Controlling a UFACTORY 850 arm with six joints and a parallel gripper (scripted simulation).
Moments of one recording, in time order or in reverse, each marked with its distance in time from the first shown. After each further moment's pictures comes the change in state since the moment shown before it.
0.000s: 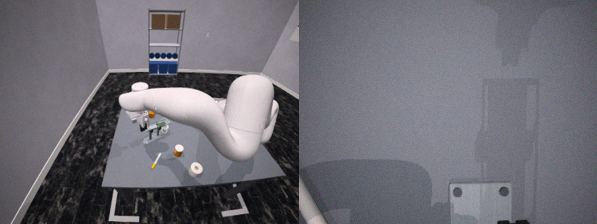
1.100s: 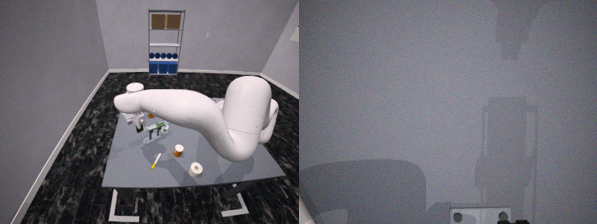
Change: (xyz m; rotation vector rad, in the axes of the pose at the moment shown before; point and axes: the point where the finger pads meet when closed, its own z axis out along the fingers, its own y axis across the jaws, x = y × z) arm 0.026 0.000 -0.004 0.001 -0.001 0.001
